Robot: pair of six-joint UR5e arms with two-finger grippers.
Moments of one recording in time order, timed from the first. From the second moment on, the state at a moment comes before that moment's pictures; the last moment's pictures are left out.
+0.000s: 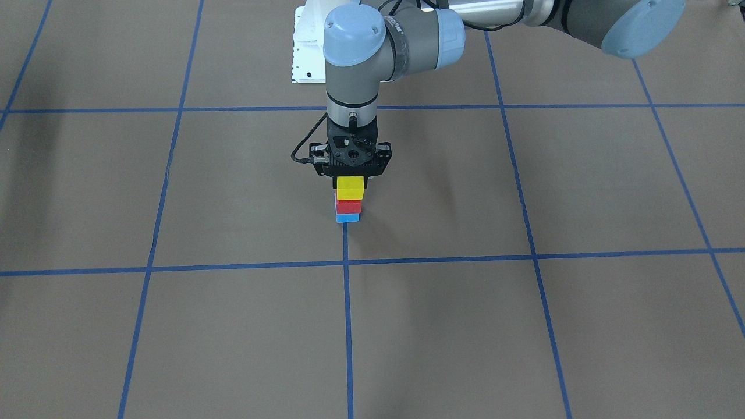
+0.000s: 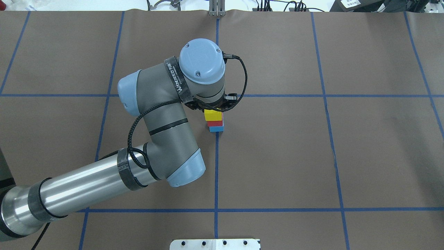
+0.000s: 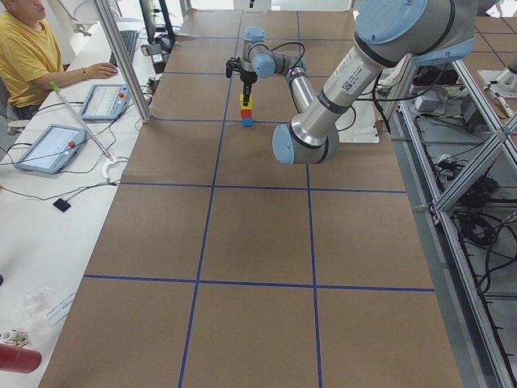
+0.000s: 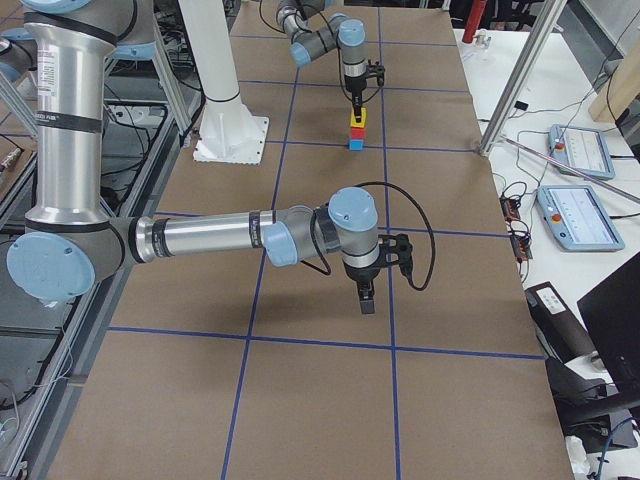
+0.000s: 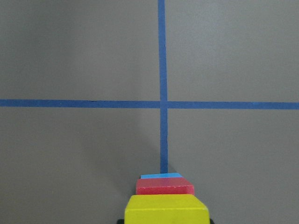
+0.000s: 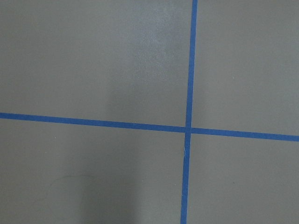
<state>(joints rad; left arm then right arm) -0.55 -2.50 -1.53 -1.51 -1.81 -1.21 1.50 -1.67 1.79 -1.36 2.29 0.21</state>
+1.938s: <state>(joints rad) -1.20 -2.05 -1.90 -1.23 -2.16 -0.08 1.57 -1.72 1.79 -1.42 2.32 0.19</state>
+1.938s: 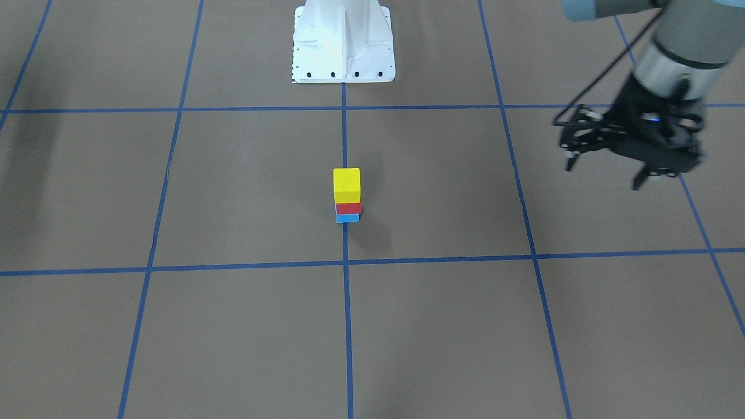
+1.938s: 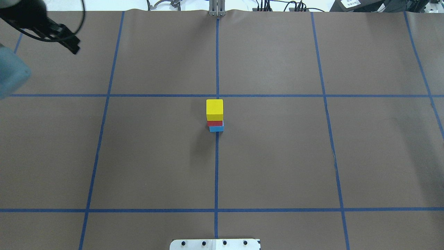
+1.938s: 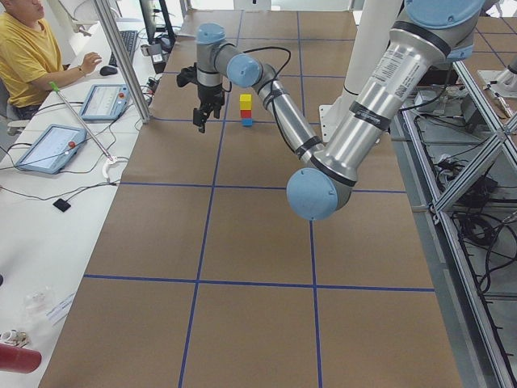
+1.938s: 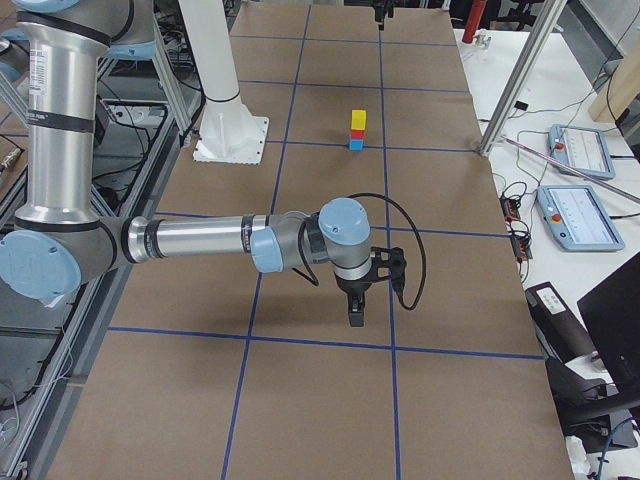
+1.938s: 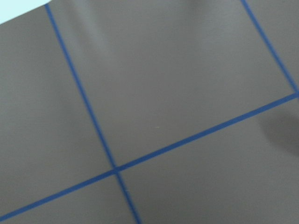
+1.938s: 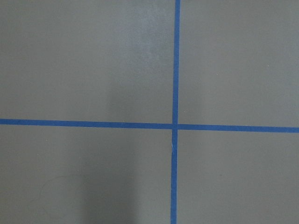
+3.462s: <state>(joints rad) -1.64 -1.55 -1.65 -1.55 -2.34 0.10 1.58 -1.73 1.74 -1.43 2.28 0.19</state>
